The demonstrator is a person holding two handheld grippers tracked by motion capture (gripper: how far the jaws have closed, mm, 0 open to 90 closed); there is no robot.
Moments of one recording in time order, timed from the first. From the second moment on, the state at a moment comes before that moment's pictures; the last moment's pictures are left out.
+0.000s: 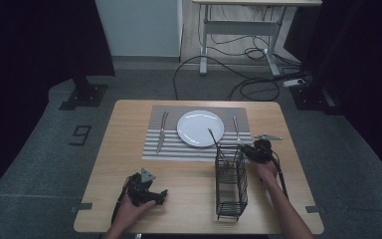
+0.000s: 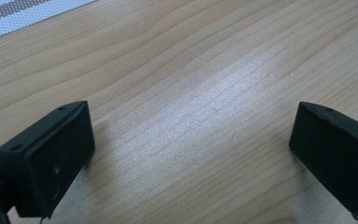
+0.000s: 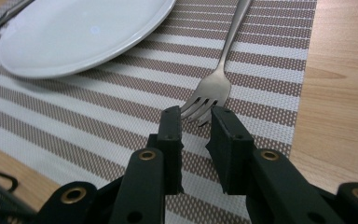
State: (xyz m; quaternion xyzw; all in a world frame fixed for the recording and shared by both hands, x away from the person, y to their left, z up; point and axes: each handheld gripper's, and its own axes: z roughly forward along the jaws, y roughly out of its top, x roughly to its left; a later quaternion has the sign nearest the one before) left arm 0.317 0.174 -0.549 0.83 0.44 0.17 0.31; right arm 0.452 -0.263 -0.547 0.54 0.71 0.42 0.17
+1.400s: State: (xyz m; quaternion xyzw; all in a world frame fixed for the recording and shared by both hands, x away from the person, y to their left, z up) left arm 0.317 0.174 -0.549 0.83 0.44 0.17 0.31; right arm 0.326 -0.322 -0.514 0.49 0.71 0.47 0.20
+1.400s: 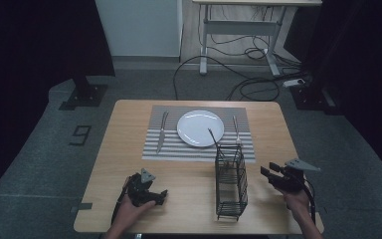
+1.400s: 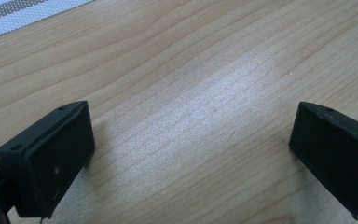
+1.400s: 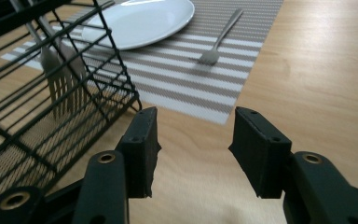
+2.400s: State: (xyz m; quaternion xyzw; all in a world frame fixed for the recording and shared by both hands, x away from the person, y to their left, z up) left arm 0.317 0.174 -0.549 0.83 0.44 0.17 0.31; right arm 0.297 -0.329 -0.550 0.50 0.74 0.41 0.20
